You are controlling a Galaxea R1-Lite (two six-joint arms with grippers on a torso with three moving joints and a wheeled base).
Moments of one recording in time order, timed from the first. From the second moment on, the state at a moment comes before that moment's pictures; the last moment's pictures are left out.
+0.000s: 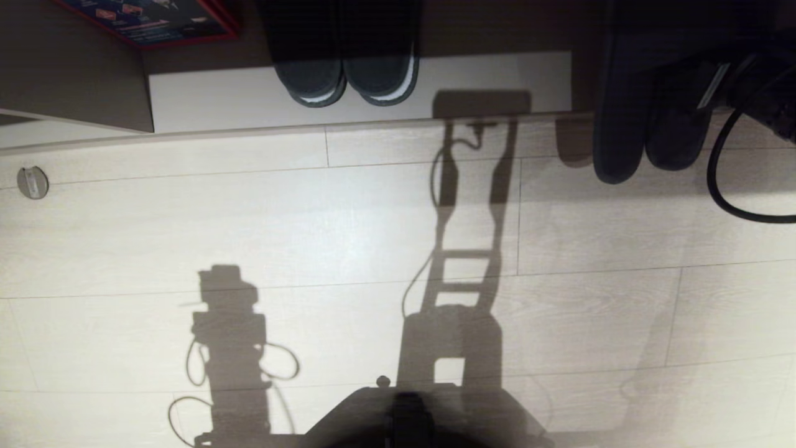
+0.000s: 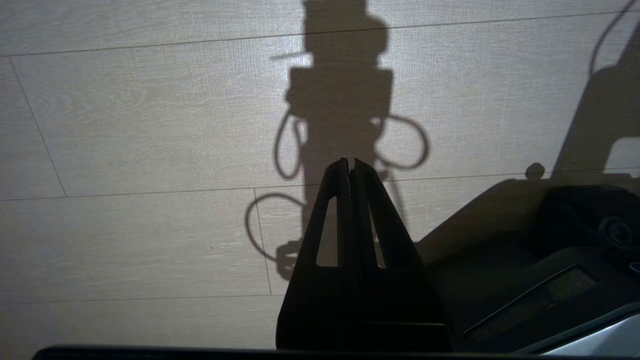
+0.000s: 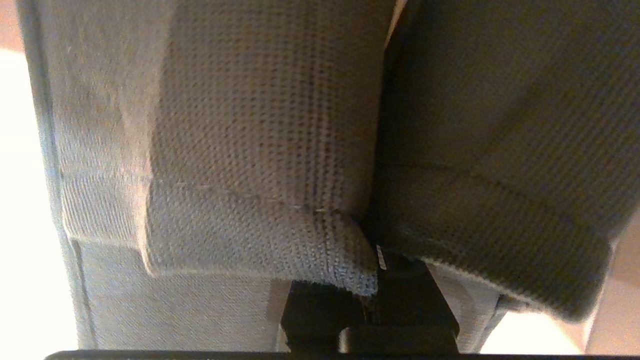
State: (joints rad) left arm 0.00 0.00 0.00 0.00 0.00 -0.01; right arm 0.06 1.50 -1.20 -0.68 0.15 -0.24
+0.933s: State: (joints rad) left arm 0.00 0.00 0.00 0.00 0.00 -0.01; right arm 0.06 1.77 -1.67 -0.55 0.17 -0.24
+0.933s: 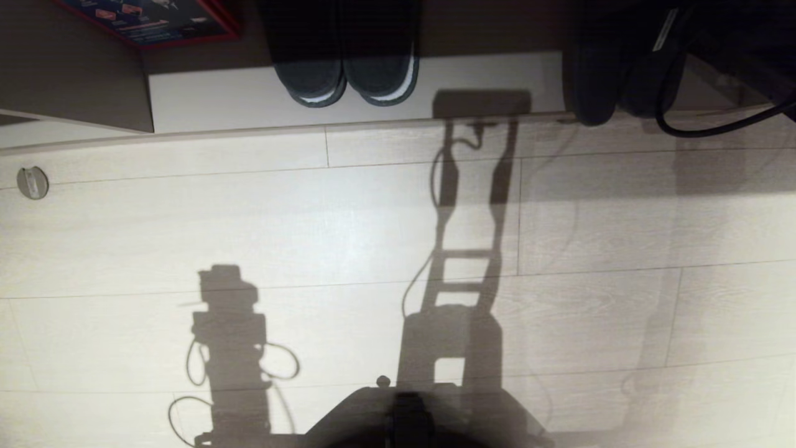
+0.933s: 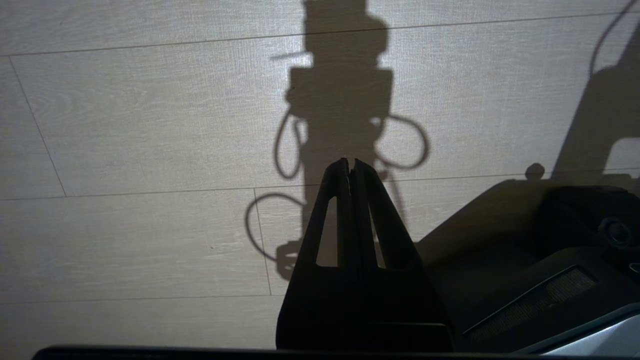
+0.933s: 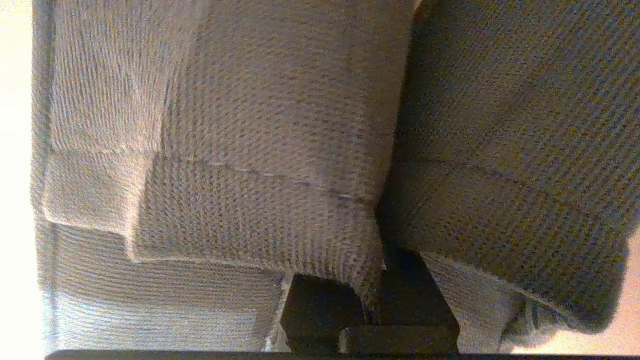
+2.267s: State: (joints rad) left arm 0.00 0.00 0.00 0.00 0.00 -0.01; right arm 0.06 1.75 -1.59 -0.55 0.17 -0.23
